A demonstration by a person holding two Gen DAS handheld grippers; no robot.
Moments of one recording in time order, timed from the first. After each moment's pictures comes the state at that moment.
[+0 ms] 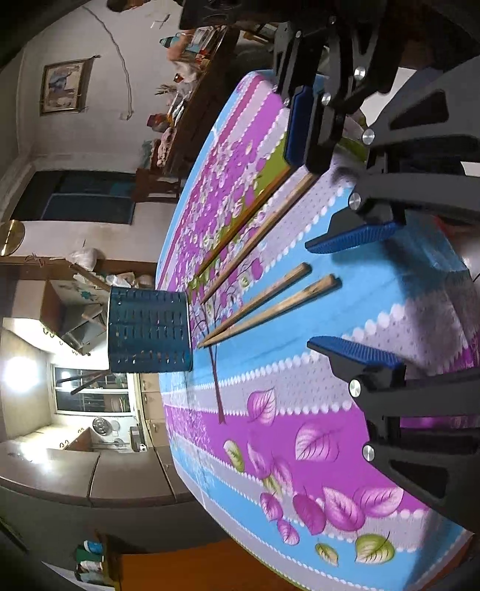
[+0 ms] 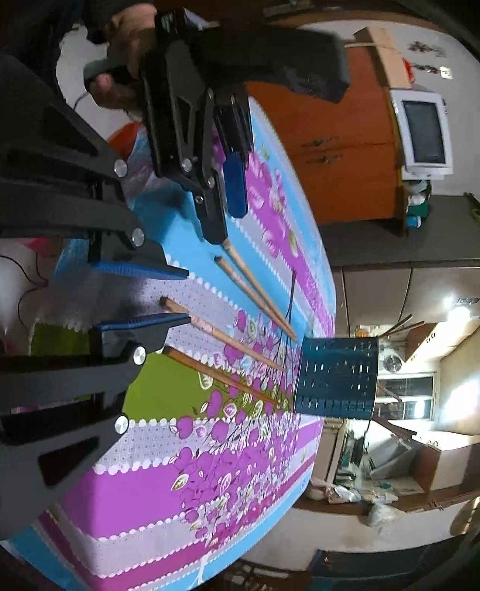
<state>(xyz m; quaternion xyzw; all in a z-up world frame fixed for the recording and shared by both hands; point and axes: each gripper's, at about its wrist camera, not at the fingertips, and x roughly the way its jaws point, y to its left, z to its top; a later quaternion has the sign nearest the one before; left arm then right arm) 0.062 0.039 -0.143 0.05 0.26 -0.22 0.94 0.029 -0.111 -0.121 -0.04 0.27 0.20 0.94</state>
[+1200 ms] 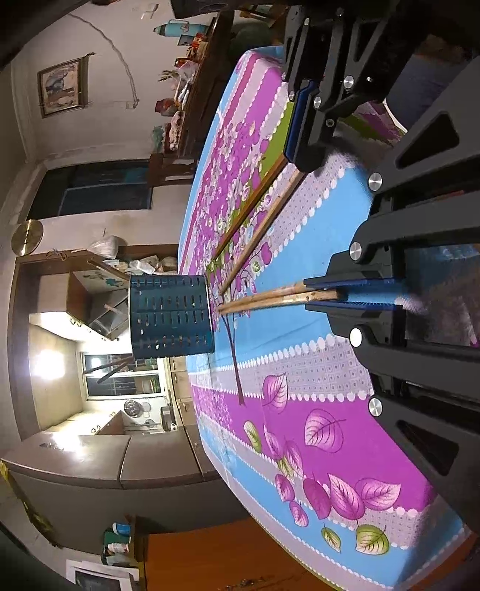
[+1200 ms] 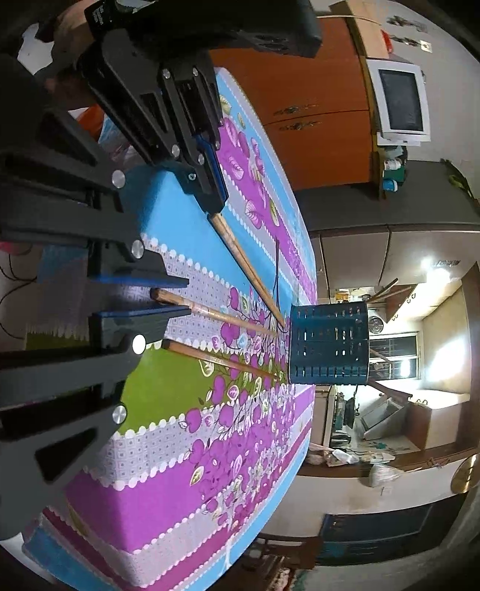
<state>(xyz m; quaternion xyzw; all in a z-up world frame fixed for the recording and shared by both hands) 0.052 0.035 -0.153 0.07 0.19 -0.18 0.96 0.032 -0.107 -0.133 0.01 0.23 0.14 0.96</state>
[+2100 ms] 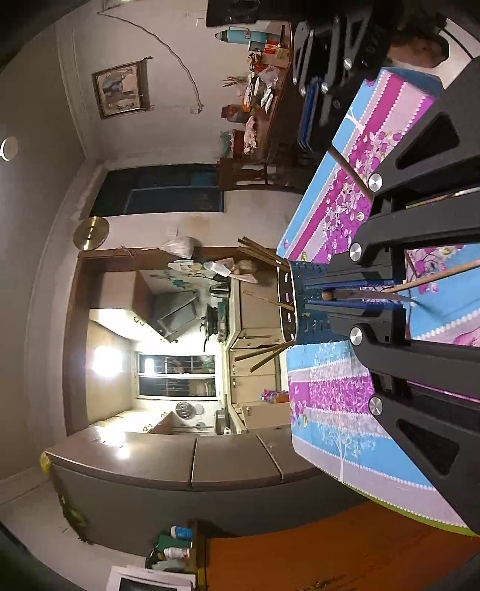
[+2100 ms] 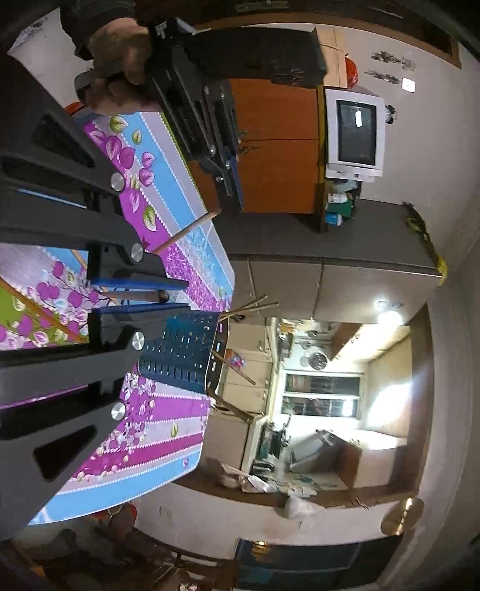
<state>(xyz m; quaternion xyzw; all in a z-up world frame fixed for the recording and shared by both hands) 0.113 0.046 0.028 0.02 0.09 -0.20 0.98 0.088 -0.131 0.039 -0.06 0.14 0.21 0.97</state>
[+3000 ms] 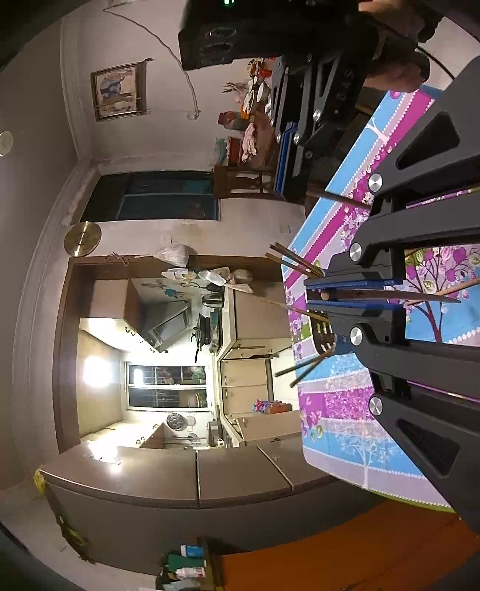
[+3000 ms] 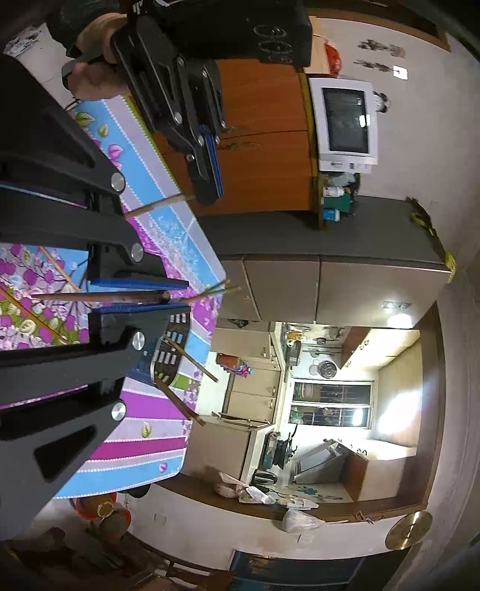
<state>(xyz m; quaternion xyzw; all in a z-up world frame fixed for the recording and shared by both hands) 0.149 0.035 0.094 0.03 0.12 -0.22 0.97 0.151 -0.143 0.109 -0.05 0.15 0.23 0.96</state>
